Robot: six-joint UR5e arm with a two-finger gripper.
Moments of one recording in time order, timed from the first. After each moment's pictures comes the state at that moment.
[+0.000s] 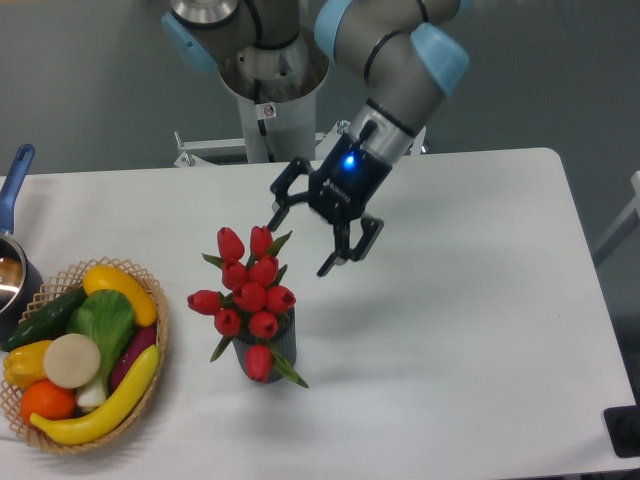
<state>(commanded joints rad) 2.66 -1.70 -1.94 -0.93 0.64 1.37</state>
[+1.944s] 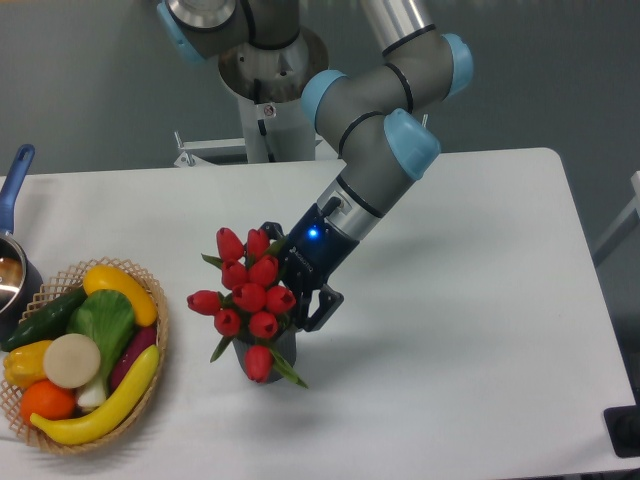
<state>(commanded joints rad) 2.55 -1.85 -1.83 -0.87 0.64 1.36</state>
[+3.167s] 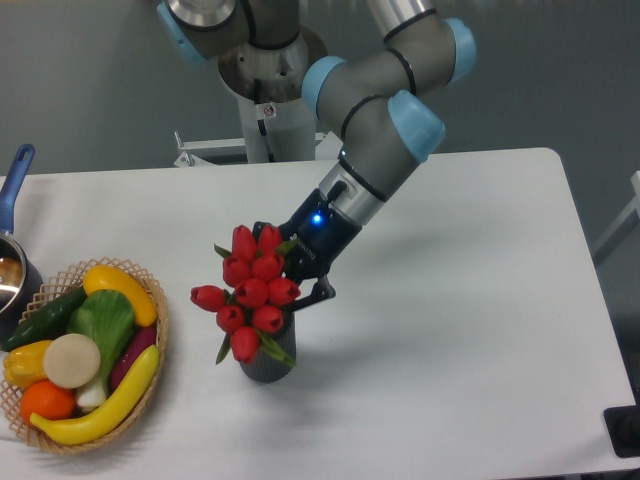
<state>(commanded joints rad) 2.58 -1.77 -1.82 -0.87 0.58 1.14</state>
